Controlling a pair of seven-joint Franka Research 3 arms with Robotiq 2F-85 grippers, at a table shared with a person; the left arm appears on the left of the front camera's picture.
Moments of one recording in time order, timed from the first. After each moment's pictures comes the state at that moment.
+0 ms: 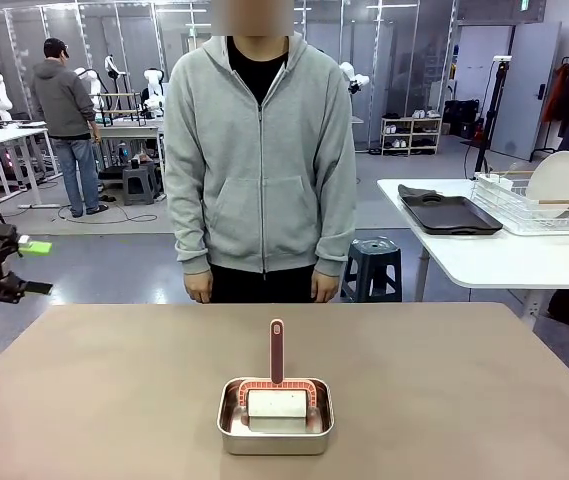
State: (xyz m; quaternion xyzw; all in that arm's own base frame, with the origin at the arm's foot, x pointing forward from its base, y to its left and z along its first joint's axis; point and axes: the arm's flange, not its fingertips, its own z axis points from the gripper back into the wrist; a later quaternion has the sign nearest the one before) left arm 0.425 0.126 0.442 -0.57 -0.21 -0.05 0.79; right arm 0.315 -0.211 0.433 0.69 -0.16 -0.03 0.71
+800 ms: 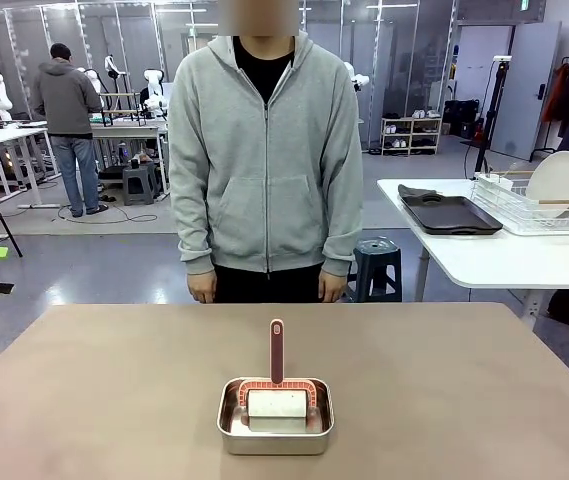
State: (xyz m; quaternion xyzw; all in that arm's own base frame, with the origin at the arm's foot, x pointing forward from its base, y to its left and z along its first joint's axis) left arm 0.451 0.211 0.418 -0.57 -0.25 -0.04 0.78; right arm 0.315 -0.211 0.433 0.69 -0.16 -0.03 0.71
